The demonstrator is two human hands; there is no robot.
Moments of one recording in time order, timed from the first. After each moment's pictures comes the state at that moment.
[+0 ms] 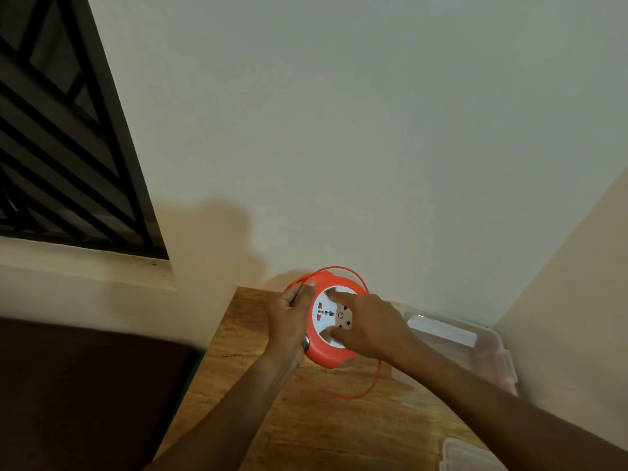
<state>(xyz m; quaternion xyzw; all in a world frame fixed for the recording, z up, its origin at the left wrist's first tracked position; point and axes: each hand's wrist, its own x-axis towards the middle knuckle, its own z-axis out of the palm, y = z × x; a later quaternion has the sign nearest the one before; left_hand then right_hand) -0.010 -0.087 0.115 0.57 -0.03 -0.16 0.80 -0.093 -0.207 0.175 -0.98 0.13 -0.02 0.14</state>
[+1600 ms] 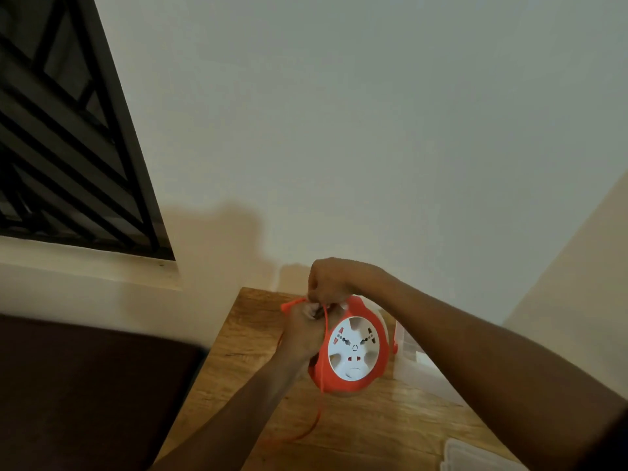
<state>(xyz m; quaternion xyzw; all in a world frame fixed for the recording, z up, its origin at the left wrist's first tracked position) -0.018 -0.088 0.119 0.67 -0.14 -0.20 0.70 -0.013 -0.181 0.249 -0.98 0.02 0.18 0.05</state>
